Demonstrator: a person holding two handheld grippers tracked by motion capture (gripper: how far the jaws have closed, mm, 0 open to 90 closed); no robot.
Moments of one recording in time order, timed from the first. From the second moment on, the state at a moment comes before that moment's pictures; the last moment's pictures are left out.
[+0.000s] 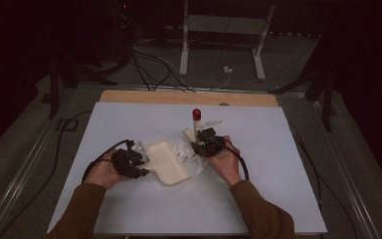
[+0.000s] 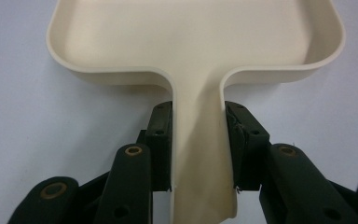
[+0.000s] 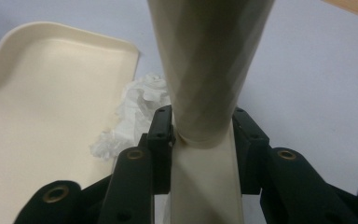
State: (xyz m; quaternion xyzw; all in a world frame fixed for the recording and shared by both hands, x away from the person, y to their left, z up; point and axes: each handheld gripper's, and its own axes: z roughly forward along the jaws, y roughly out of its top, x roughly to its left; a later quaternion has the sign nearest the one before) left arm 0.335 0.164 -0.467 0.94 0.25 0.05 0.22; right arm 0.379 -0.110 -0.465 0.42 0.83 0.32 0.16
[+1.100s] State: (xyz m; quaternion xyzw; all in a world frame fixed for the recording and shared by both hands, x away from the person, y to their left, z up) left arm 0.335 0.159 -0.469 0.94 0.24 0.05 0.22; right arm 0.370 -0.090 -0.465 0.40 0.84 0.33 0.15
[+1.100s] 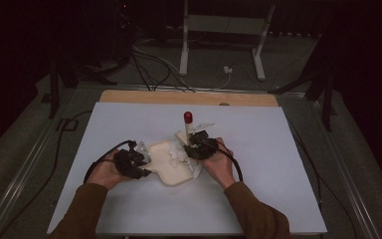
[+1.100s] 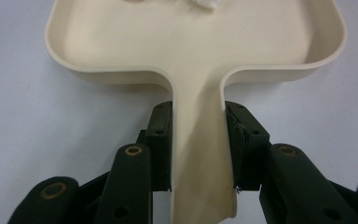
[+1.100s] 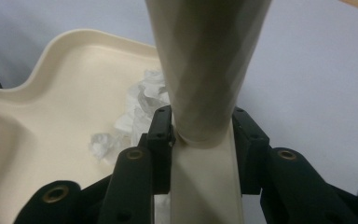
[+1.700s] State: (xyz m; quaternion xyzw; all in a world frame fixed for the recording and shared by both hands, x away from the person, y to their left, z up) left arm 0.335 0.158 -0.469 0.94 0.24 0.05 0.22; right arm 0.365 -0.075 -0.464 0.39 0.85 0.33 0.14
